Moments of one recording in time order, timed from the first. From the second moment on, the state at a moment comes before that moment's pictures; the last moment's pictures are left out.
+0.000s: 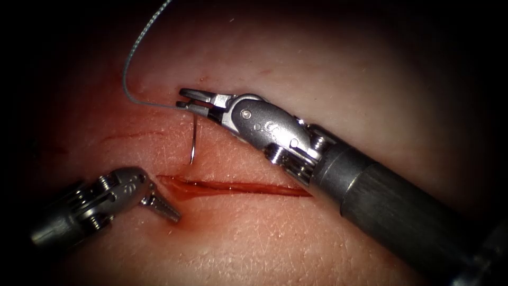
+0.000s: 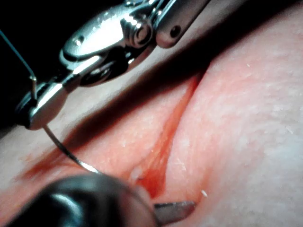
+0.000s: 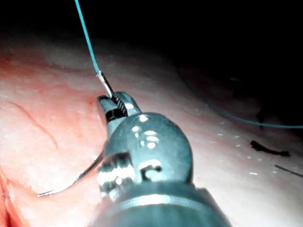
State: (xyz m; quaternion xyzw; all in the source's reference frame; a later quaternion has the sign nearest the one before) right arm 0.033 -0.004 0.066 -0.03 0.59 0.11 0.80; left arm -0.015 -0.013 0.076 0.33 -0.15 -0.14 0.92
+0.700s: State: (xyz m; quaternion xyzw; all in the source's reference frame) right arm 0.032 -0.006 0.069 0.16 0.57 0.33 0.74; left arm -0.015 -0.014 0.077 0.33 -0.13 -0.13 0.92
